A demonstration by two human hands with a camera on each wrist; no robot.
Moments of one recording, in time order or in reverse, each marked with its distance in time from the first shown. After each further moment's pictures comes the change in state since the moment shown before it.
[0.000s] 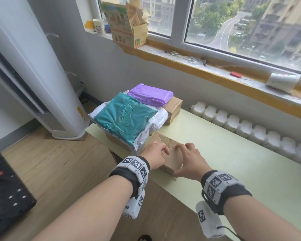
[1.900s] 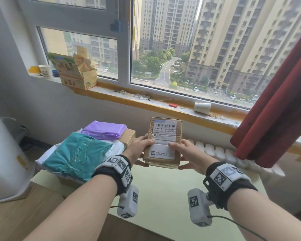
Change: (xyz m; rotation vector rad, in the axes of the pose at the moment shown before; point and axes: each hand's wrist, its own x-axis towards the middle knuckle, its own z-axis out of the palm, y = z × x) left_hand 0.018 0.119 -0.049 -0.834 -0.141 0.104; right_hand -0.069 0.047 -0.135 0.934 0.225 0.249
